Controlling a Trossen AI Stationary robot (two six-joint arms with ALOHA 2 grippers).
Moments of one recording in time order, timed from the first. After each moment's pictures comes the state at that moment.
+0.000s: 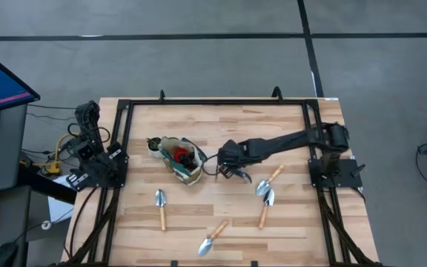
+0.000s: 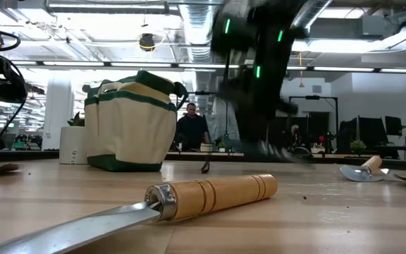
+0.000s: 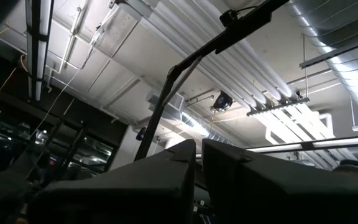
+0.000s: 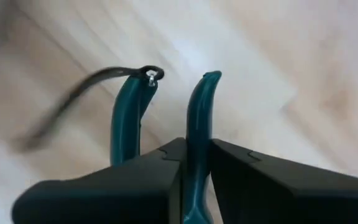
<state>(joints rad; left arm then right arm) -1.22 0.19 0.01 1.21 -0.58 0.28 0.03 1.85 1.28 -0.70 0.34 0.76</state>
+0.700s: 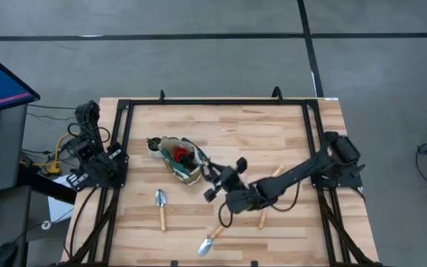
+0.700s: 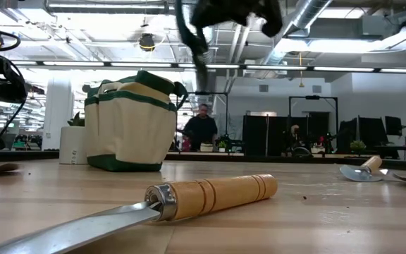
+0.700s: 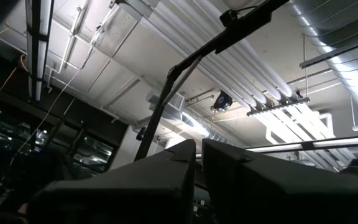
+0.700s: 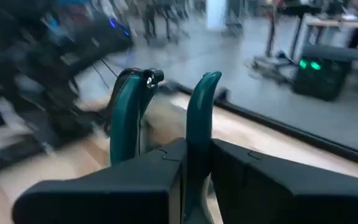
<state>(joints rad) -1.22 0.19 0.01 1.21 -0.58 0.28 0.43 1.88 1.28 0.24 1.17 0.42</state>
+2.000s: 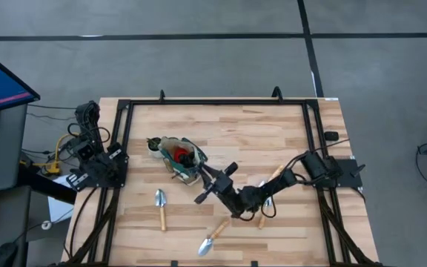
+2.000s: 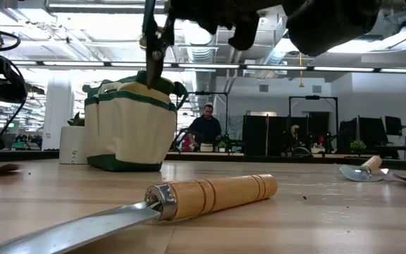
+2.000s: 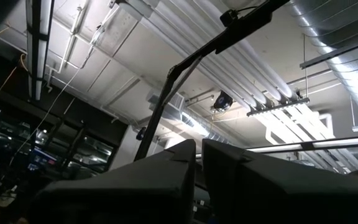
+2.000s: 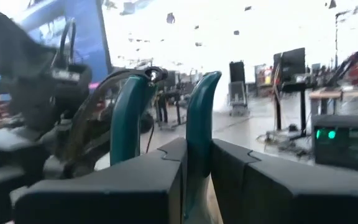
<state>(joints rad) -1.22 0.19 0.01 1.21 -0.58 0.28 0.41 2.23 1.28 1.52 1.14 -0.39</state>
